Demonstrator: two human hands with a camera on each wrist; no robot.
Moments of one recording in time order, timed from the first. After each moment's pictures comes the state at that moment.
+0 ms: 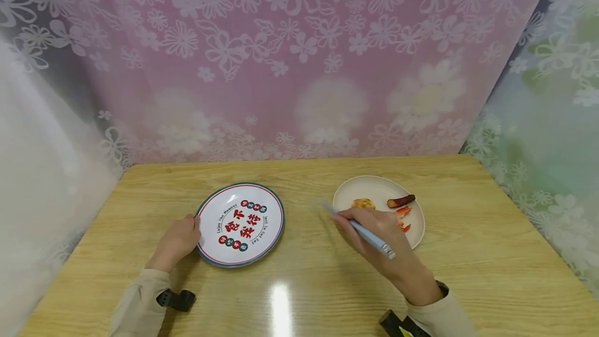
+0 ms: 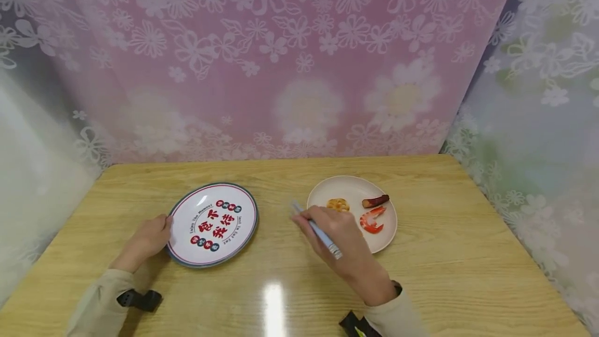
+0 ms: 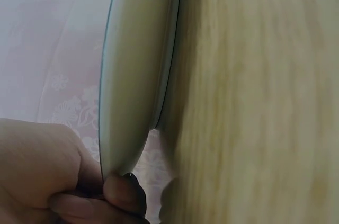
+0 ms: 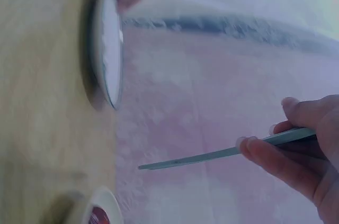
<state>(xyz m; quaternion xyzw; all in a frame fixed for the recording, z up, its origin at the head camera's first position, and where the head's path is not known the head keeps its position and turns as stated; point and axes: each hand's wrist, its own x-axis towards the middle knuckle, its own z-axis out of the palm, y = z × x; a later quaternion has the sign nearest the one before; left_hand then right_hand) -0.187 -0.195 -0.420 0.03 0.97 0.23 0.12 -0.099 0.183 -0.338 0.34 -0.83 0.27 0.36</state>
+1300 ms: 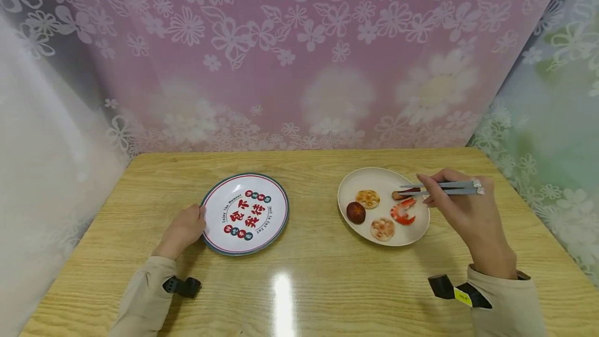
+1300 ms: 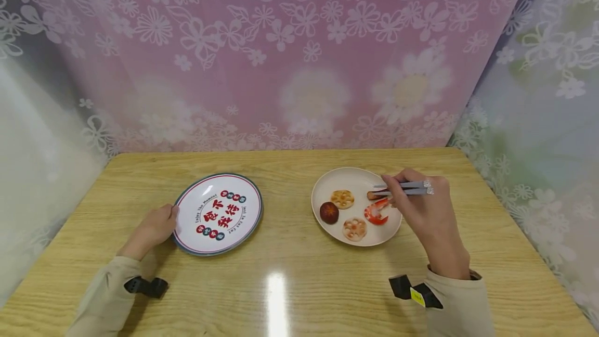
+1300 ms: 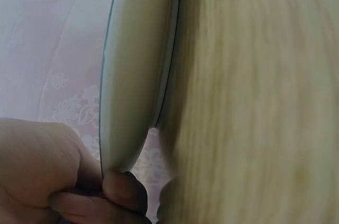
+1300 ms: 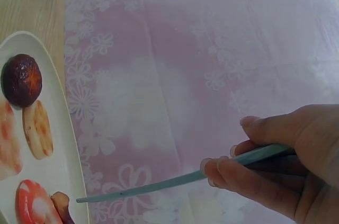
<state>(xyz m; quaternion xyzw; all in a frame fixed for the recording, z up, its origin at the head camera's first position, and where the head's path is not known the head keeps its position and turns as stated) -0.187 -0.195 -0.421 0.02 0.96 0.25 0.14 -0.100 0.285 -0.312 0.06 -0.89 0.37 0.25</state>
